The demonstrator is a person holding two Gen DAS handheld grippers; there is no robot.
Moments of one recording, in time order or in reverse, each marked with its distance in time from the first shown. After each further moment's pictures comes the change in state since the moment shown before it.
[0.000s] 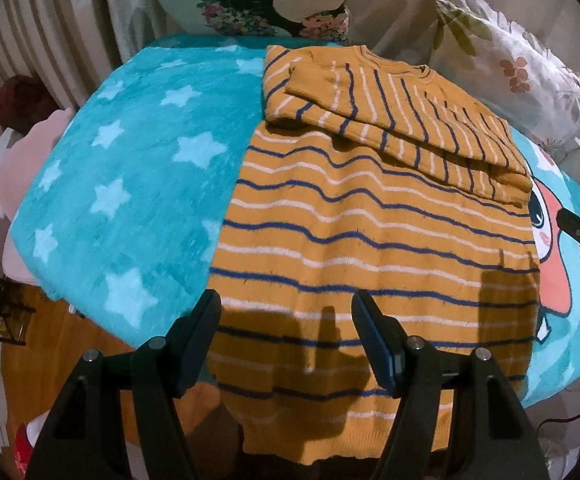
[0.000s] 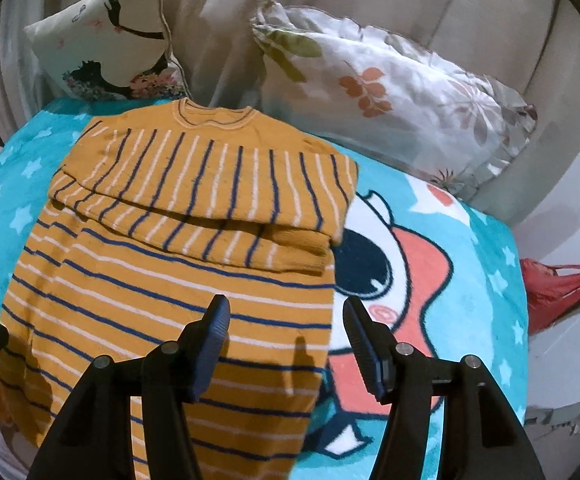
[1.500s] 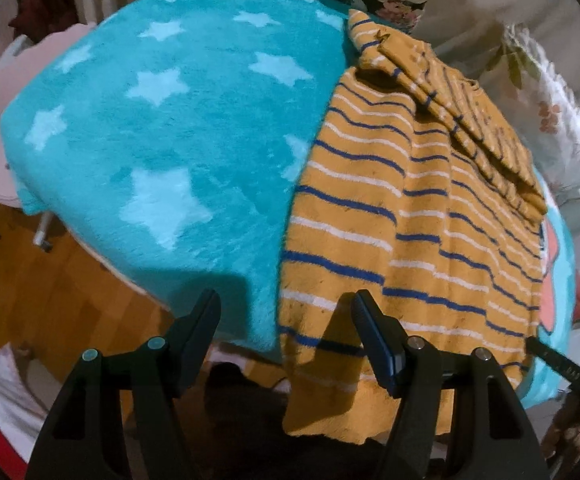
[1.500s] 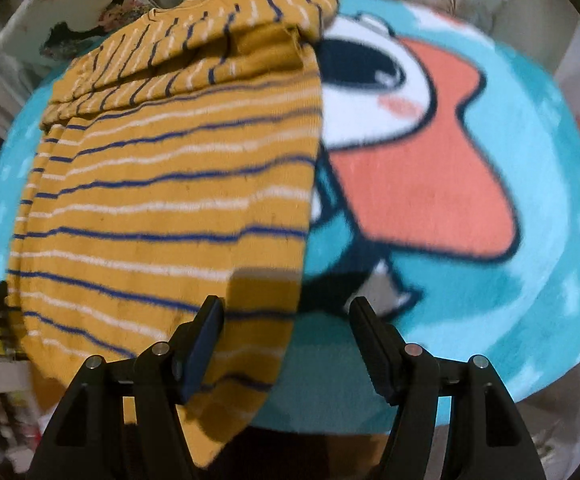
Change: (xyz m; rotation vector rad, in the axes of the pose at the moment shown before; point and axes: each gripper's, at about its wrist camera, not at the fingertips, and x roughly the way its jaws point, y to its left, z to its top) left arm 0.035 0.084 -0.044 -0.215 0.073 -0.162; right arm 0.054 -0.047 -0.121 0.235 0.328 0.291
